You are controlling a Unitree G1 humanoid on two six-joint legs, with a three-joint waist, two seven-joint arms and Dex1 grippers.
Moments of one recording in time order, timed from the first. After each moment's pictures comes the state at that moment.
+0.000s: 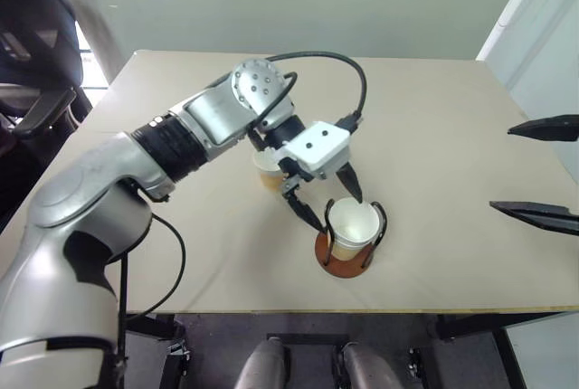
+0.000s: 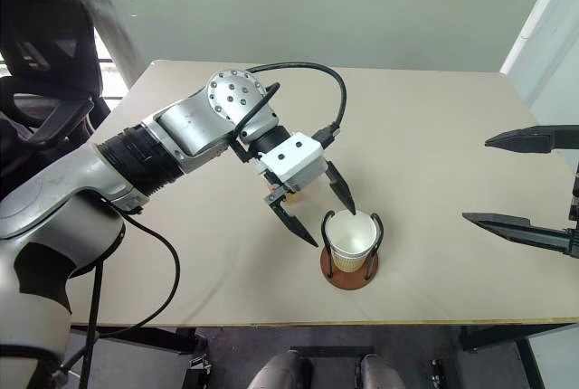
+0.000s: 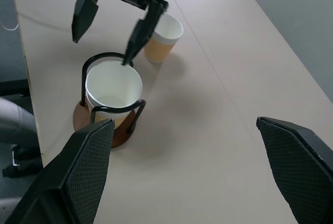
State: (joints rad) left arm -1.50 0.69 -1.09 0.41 -0.72 -0.19 -1.58; right arm -0.18 -1.29 -0.84 -0.61 0.77 0.90 1.25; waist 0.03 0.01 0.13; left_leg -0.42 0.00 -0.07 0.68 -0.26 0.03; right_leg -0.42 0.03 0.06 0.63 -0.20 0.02
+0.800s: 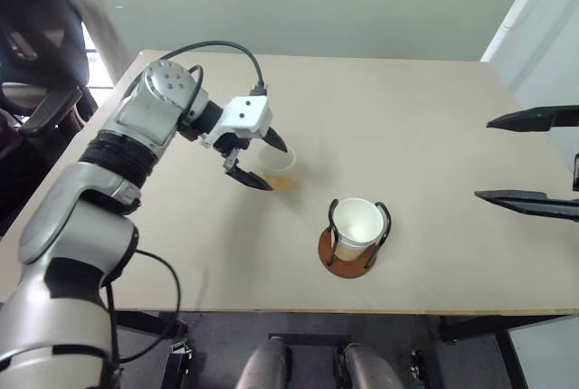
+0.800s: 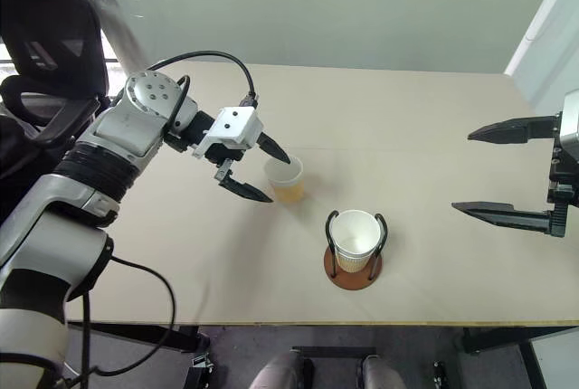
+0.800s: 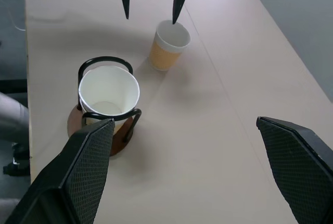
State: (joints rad) left arm -1.29 0.72 -0.63 0.80 -0.27 -0.11 -1.58; right arm -0.27 -1.32 -0.61 -0.46 0.74 0.69 1.25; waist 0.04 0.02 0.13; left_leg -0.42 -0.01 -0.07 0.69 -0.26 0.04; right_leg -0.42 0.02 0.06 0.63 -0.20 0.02
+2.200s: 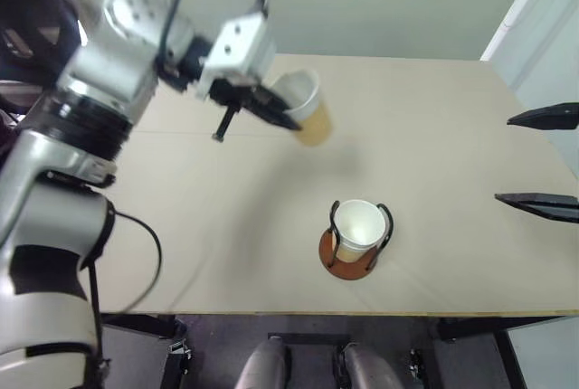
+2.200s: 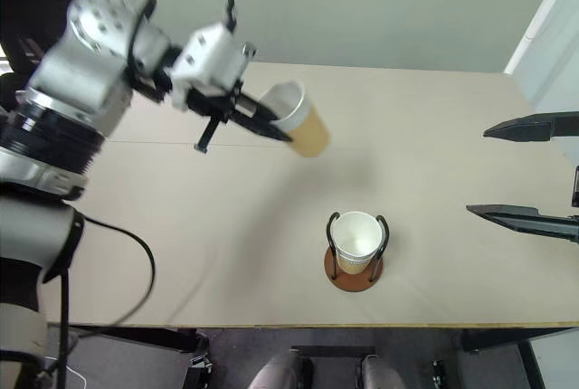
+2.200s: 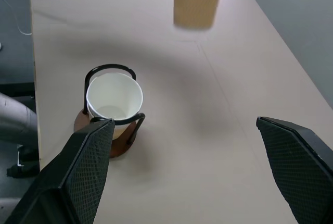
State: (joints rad) left arm -1.49 0.87 -0.67 0.40 -0.66 -0.04 -1.58; right arm -0.23 -1.32 -0.75 -0.49 0.78 0.77 1.30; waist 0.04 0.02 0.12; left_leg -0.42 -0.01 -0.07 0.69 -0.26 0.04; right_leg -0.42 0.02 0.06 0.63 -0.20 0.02
